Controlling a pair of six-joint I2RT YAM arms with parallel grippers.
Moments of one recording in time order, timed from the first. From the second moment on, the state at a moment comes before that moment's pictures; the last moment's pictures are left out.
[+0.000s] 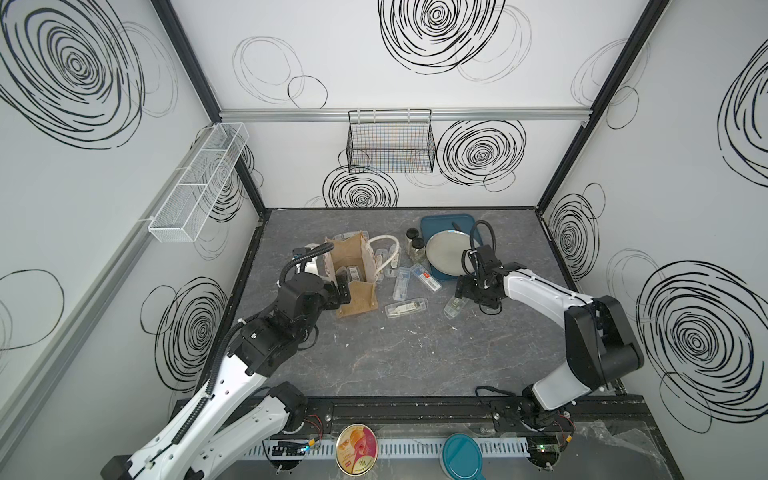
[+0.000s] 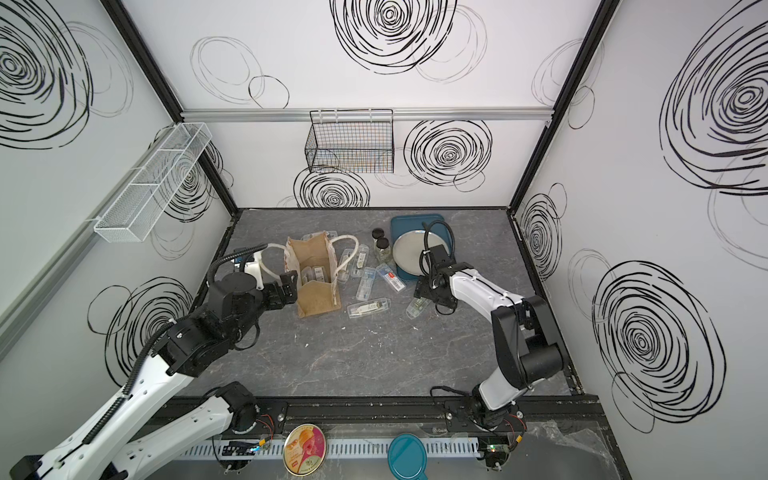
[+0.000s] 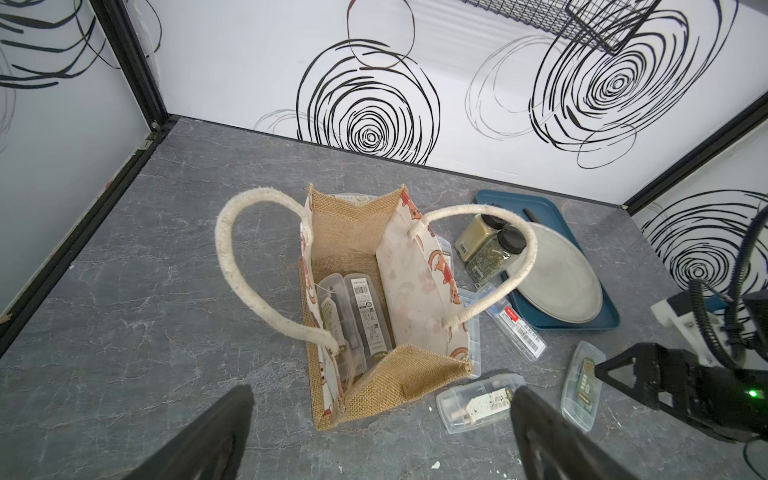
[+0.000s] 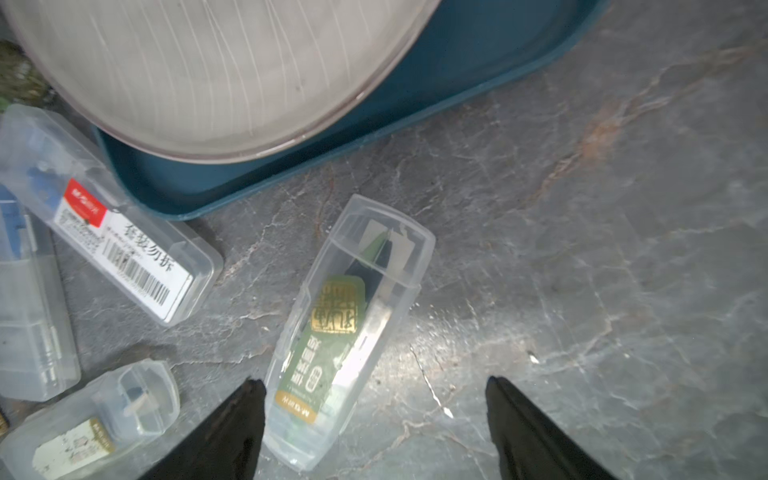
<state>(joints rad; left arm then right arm) -0.58 0.76 0.90 -0.64 -0.42 -0.51 0.38 1.62 0.98 -0.59 0.02 0.58</state>
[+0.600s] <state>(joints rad) -0.58 0.80 0.90 -0.64 -0.45 -0.51 0.41 1.77 1.05 -0.59 0.01 0.56</state>
